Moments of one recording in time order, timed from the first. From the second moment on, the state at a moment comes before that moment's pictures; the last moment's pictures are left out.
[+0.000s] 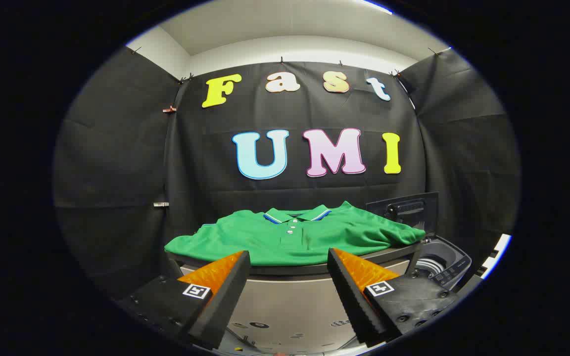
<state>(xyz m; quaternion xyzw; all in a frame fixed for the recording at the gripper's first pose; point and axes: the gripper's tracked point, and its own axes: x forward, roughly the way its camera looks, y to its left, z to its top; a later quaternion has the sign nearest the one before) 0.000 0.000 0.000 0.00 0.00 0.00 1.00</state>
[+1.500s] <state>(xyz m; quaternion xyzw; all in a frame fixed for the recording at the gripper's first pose) 0.036 0.006 0.038 0.00 0.02 0.00 1.00</state>
